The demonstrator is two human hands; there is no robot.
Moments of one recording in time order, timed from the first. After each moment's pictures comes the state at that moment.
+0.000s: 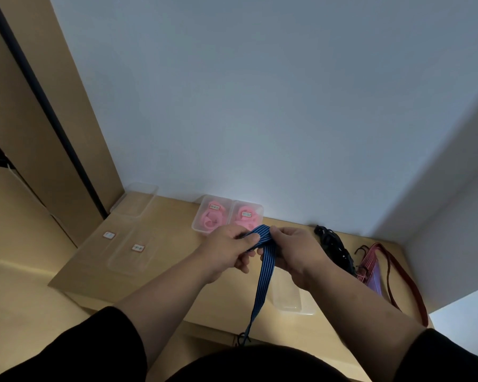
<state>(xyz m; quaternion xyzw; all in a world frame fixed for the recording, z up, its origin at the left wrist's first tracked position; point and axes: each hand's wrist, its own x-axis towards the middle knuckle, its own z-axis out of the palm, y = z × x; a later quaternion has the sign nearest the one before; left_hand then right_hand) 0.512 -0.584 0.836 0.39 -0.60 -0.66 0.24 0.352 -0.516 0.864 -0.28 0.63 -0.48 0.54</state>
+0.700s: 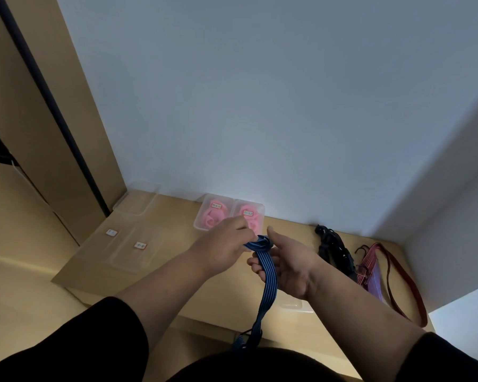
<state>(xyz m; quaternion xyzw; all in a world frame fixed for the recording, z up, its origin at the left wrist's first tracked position) 0.530 -0.596 0.838 0.23 -0.93 -0.15 0.24 0.366 -0.506 0.863 -0.14 0.59 -0.41 0.68</state>
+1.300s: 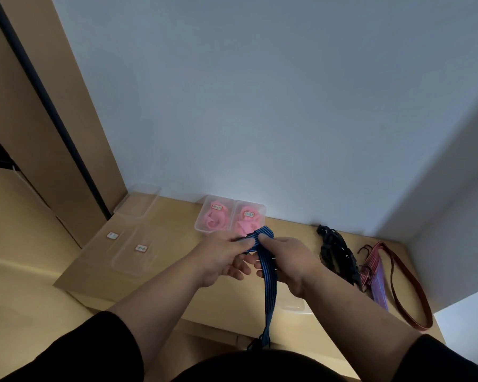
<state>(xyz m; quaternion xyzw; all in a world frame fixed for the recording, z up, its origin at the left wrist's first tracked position) 0.526 -0.584 0.832 0.41 -0.53 -0.71 0.20 0.367 -0.512 0.853 -0.27 0.63 -0.45 0.57</state>
